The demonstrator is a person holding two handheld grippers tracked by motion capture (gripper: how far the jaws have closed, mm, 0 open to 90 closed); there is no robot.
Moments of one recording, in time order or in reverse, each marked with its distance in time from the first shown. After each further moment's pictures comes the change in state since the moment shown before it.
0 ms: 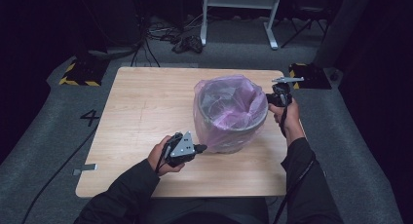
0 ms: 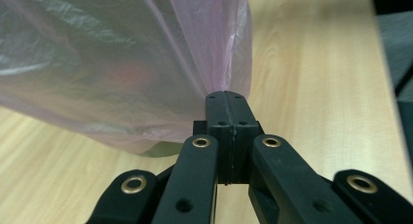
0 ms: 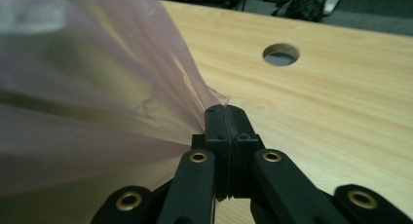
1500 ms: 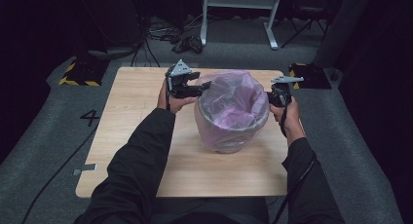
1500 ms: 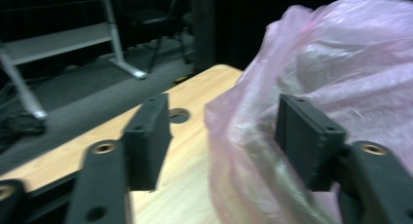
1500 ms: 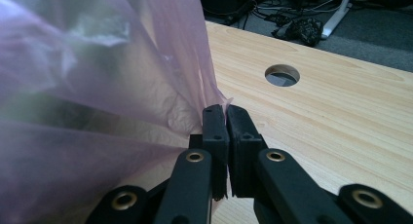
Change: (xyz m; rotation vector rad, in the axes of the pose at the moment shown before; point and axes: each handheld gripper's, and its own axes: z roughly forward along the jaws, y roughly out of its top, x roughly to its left) left arm 0.168 0.068 0.026 -0.192 0.259 -0.373; right arm 0.008 0.004 -0.005 -0.047 -0.005 -0.088
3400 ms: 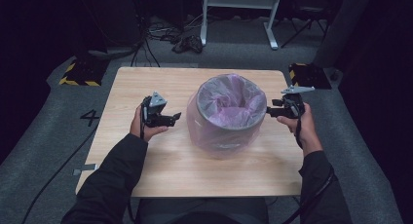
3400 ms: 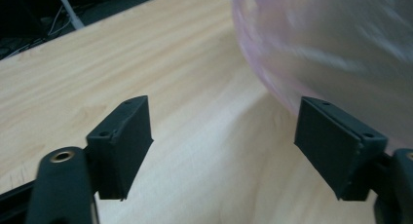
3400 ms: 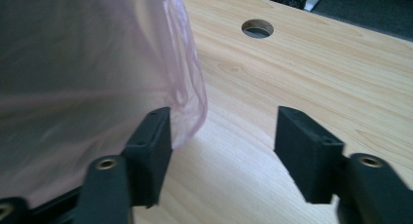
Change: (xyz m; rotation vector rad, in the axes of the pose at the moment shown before) left arm 0.015 -0.110 -0.067 0.264 0.153 0.014; right arm -0.005 -0.029 -0.039 0.104 -0.072 -0.046
